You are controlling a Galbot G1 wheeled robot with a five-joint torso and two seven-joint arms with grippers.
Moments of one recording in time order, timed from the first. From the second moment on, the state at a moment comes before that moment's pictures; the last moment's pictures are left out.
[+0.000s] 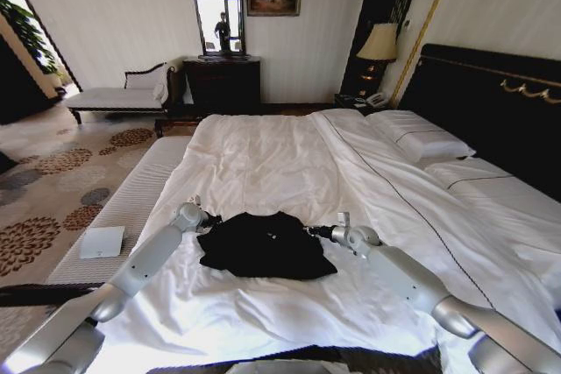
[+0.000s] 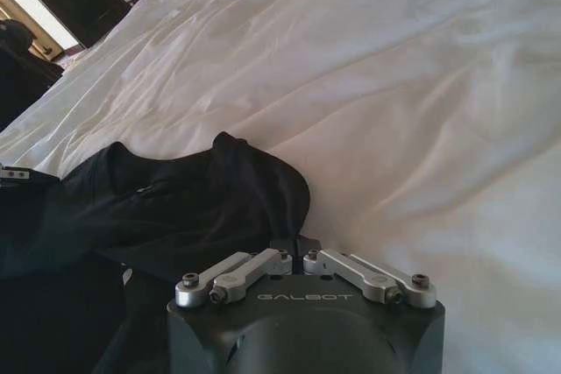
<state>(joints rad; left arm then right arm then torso) 0.52 -0.96 0.11 -1.30 -1.53 0.73 -0.54 -0.60 0.91 -0.23 1.21 1.10 -0.44 -0.28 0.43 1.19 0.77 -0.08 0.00</state>
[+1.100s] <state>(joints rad) 0.57 -0.70 -0.09 -1.77 -1.55 0.58 -0.41 -0.70 0.76 0.07 1.72 1.23 -0.39 -0.08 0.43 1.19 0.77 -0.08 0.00</state>
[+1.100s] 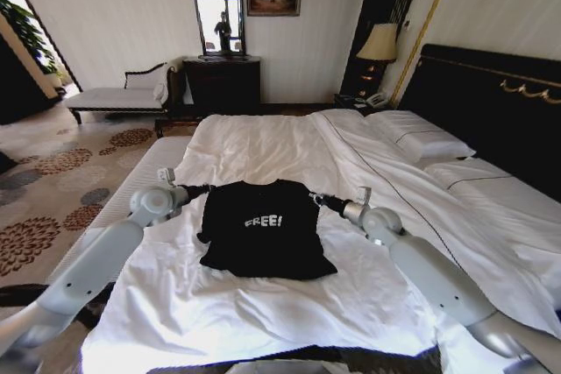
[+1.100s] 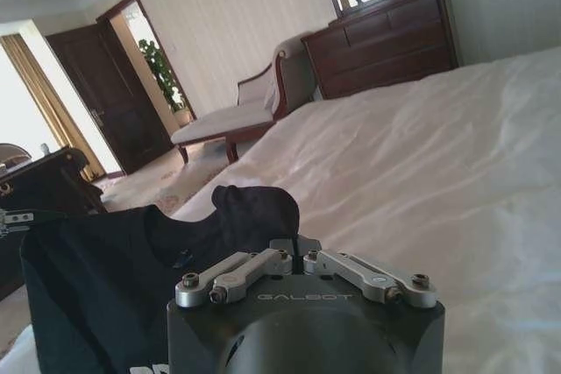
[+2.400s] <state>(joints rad) -0.27 -0.67 0.20 -1.59 -1.79 0.53 -0.40 -0.04 0.57 -0.06 1.72 1.59 -0.41 0.09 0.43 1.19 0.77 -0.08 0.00</state>
